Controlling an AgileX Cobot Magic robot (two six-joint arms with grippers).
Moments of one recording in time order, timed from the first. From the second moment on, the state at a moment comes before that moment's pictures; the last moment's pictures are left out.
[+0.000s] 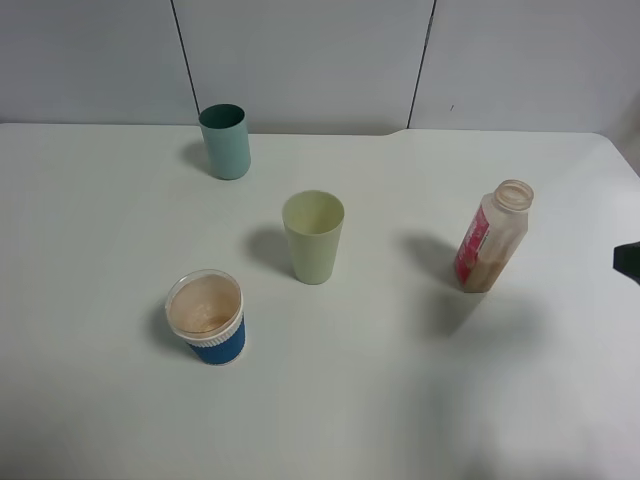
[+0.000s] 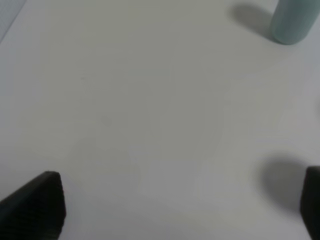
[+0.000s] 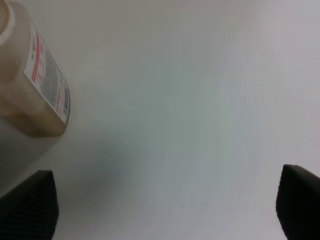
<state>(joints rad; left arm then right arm) 0.10 -0.01 -0.51 -0.01 1.05 -0.07 -0.04 0.66 -0.41 -0.08 0.59 -0.05</state>
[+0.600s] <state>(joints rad) 0.10 -0.01 -0.51 -0.01 1.05 -0.07 -0.04 0.66 -0.21 -0.09 0.28 0.09</state>
